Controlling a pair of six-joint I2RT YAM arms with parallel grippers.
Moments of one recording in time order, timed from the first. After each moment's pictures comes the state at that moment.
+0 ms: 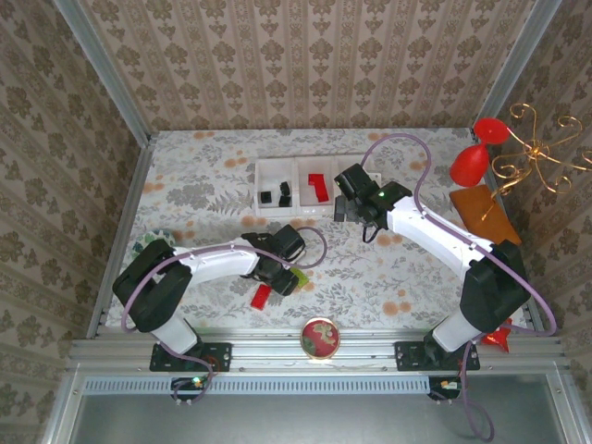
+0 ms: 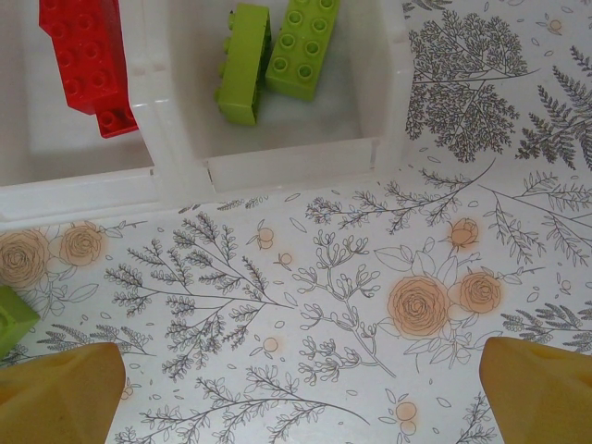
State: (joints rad) left arm -0.91 1.61 0.87 -0.61 0.00 -0.17; right arm 0.57 1.56 1.27 -0.82 0.39 0.63
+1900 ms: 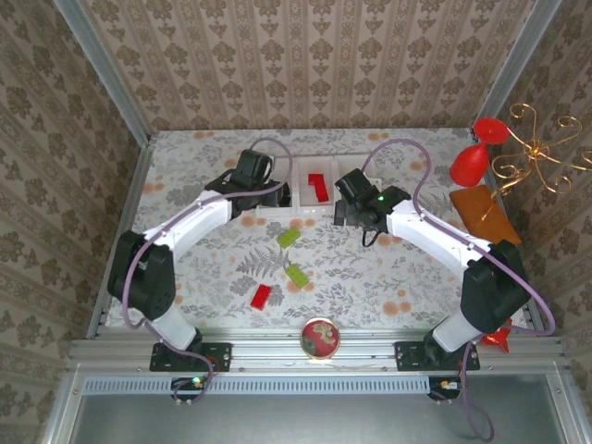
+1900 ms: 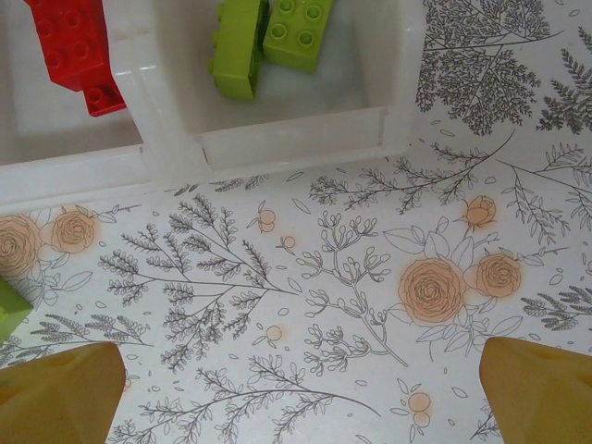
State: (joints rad) left arm -0.54 1.67 1.27 -0.42 -0.07 -0.26; right arm 0.57 1.55 1.22 -0.79 0.36 0.66
